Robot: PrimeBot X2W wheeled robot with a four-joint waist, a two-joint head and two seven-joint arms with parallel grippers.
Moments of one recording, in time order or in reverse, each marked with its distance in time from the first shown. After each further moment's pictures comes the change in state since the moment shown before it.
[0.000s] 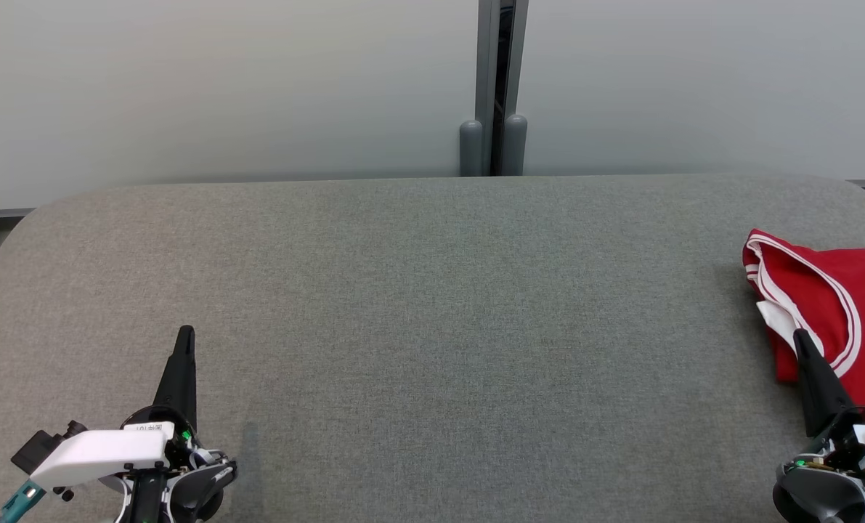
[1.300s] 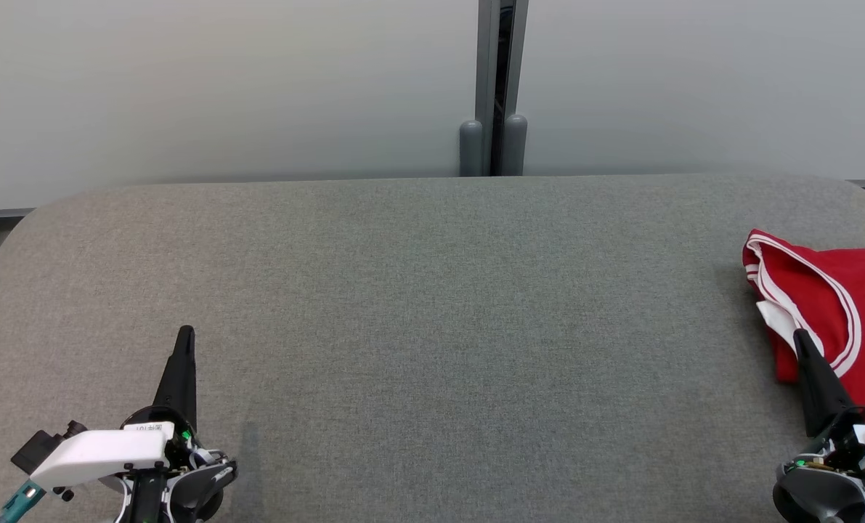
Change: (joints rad) left arm 0.000 0.000 0.000 0.000 0.000 0.000 0.000; right arm 0.000 0.000 0.000 0.000 0.000 0.000 0.000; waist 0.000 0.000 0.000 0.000
